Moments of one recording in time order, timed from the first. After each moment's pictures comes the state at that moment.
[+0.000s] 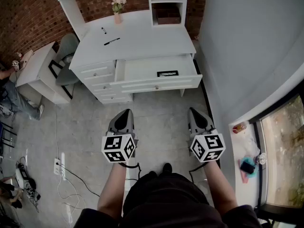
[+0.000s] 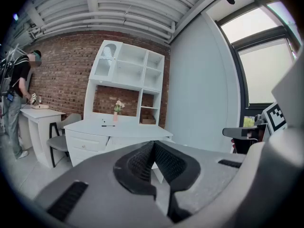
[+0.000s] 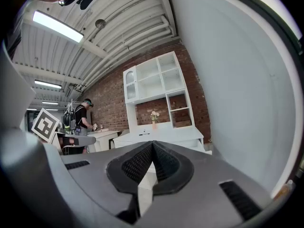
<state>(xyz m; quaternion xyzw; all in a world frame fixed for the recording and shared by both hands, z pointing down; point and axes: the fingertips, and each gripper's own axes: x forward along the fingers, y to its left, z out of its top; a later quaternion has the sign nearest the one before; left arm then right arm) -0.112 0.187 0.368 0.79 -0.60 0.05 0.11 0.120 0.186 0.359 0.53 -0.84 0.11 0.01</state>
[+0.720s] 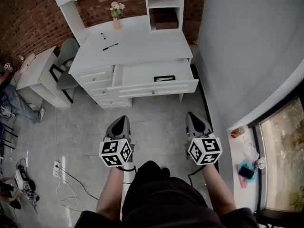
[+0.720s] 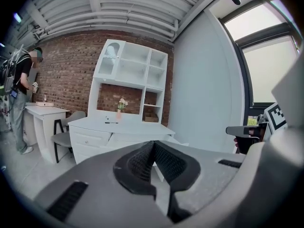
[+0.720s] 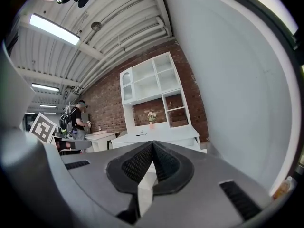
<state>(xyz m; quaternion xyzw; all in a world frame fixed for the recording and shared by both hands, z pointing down) -0.103 0.193 0.382 0.78 -0.61 0.06 0.13 0.148 0.184 0.366 0.54 -0.83 0.12 0.00</state>
